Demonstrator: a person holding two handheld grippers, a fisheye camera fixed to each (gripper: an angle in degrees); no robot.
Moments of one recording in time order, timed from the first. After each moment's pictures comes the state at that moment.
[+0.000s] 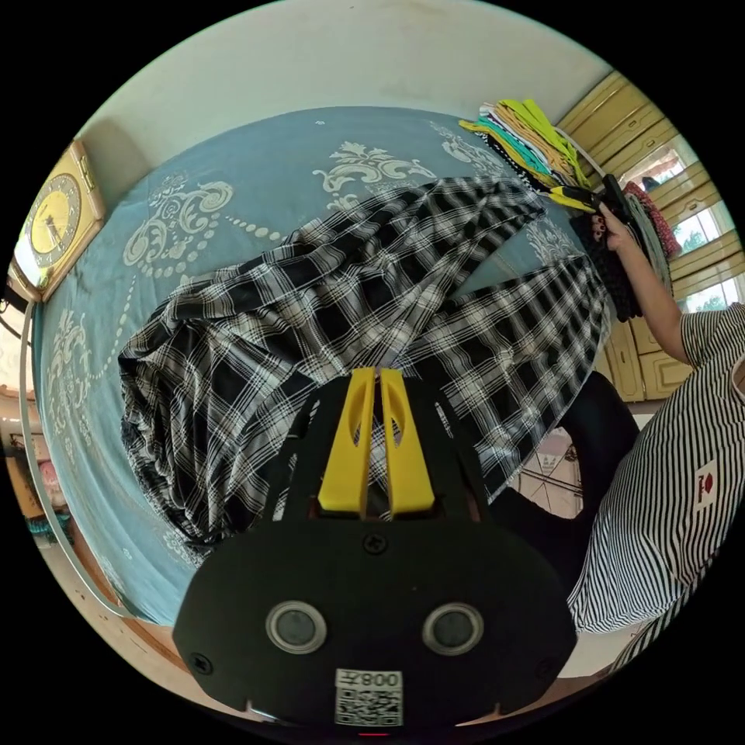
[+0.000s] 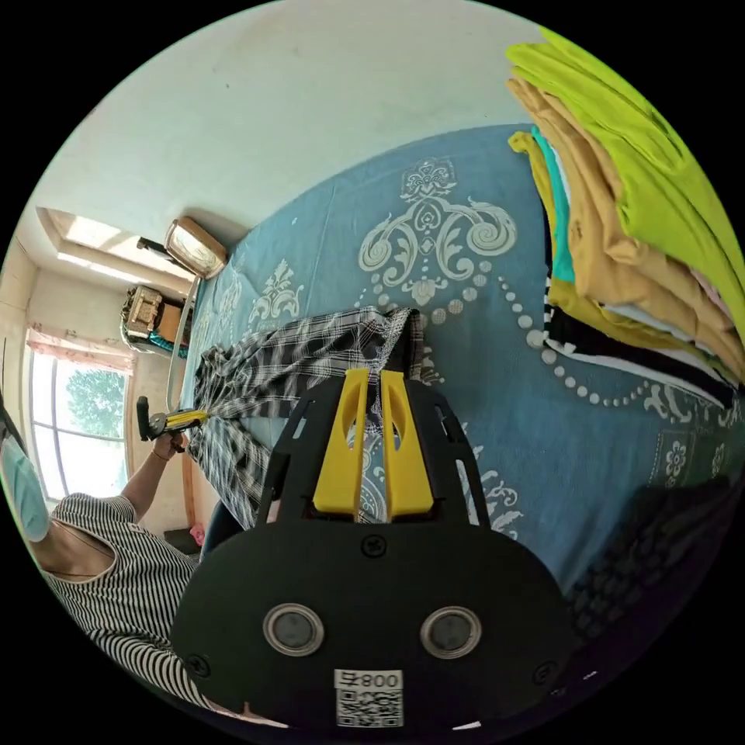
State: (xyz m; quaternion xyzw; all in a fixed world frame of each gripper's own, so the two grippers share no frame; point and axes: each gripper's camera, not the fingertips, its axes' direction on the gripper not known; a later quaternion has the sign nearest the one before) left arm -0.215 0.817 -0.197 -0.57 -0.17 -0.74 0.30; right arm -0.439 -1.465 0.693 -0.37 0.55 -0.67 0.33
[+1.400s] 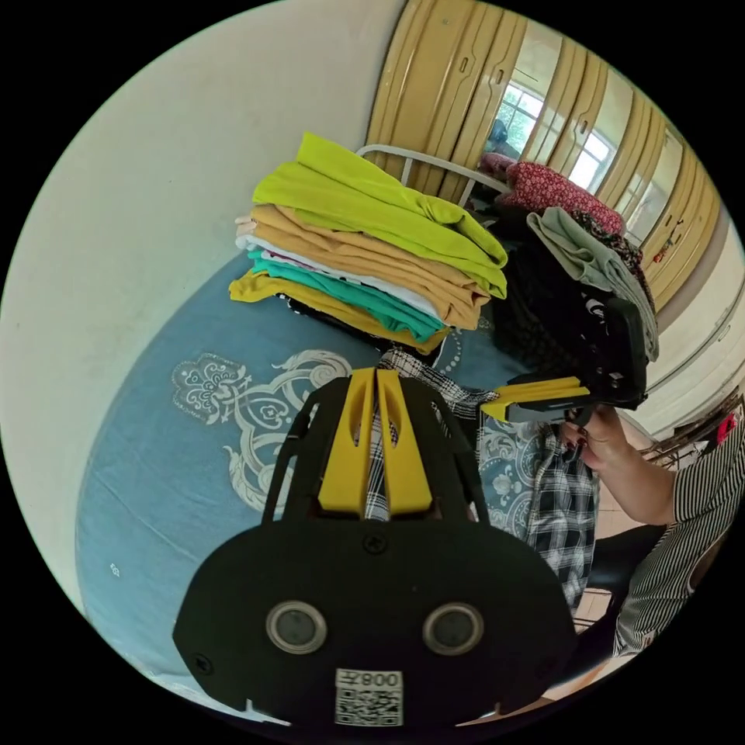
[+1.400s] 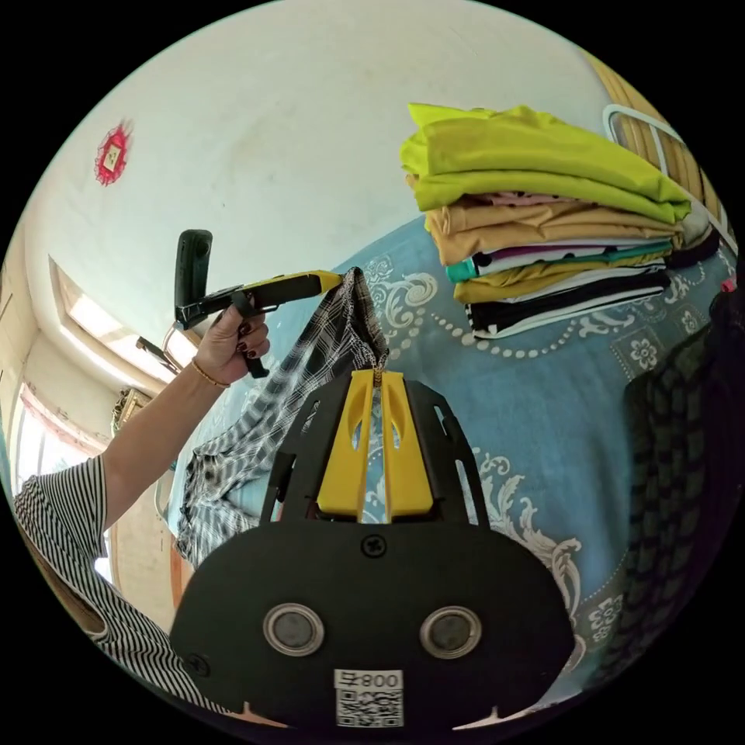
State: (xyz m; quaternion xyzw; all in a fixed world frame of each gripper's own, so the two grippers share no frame) left arm -0.546 1.125 0.182 -0.47 -0.05 -0.64 0.61; right arm -0.453 -1.465 0.595 -0.24 0.45 -0.77 0.39
